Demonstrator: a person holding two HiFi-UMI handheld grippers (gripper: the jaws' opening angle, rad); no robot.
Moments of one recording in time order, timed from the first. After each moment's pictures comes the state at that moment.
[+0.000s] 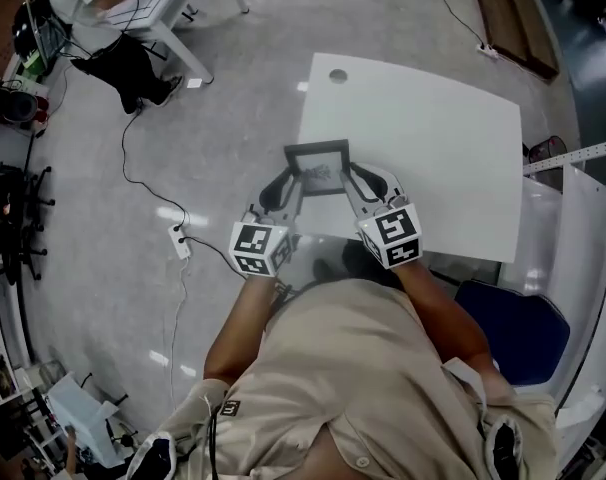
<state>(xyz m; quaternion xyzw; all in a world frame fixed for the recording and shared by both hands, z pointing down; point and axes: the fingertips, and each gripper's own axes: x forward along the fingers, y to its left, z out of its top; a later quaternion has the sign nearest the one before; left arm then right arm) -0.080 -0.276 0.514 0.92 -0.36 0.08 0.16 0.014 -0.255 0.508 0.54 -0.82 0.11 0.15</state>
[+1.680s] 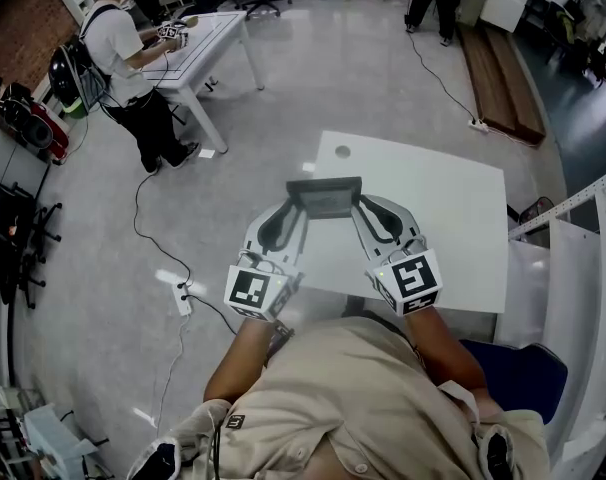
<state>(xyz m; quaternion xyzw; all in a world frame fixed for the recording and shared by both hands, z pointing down) -0.096 -0.259 0.330 0.93 -0.35 -0.06 0.02 -0.002 -0.240 0.327 0.55 -0.83 -0.04 0.08</state>
